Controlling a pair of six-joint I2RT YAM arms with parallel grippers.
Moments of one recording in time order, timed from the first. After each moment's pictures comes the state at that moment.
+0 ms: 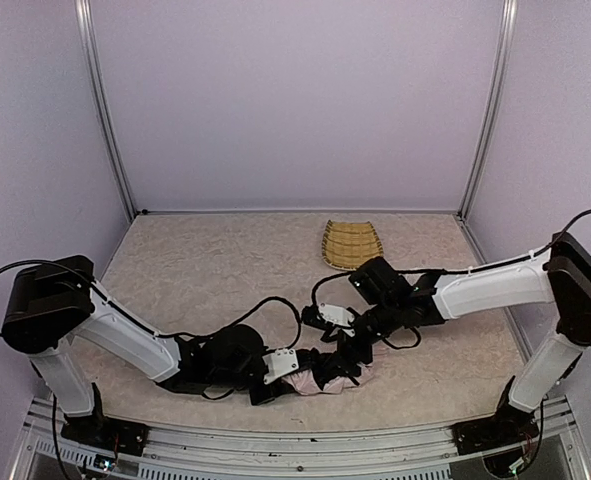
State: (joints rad) left arm -1.18 1.77 0.62 0.49 0.01 0.29; right arm 0.90 1.69 0.91 -0.19 -0.48 -0.37
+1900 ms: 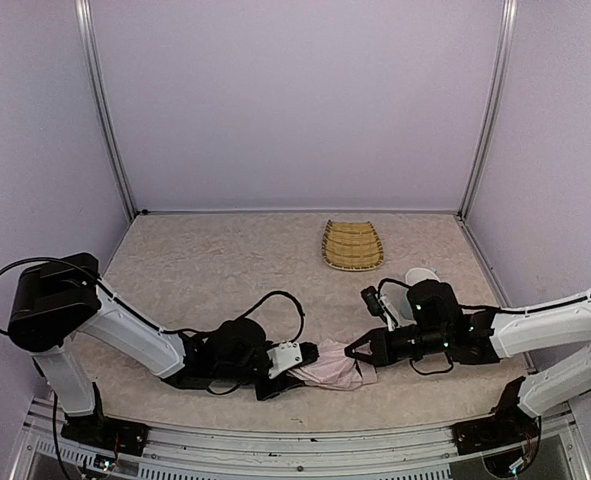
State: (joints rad) left arm -1.15 1.79 0.64 0.53 0.07 0.27; right arm 0.92 1.29 0.46 0.25 -0.33 0.65
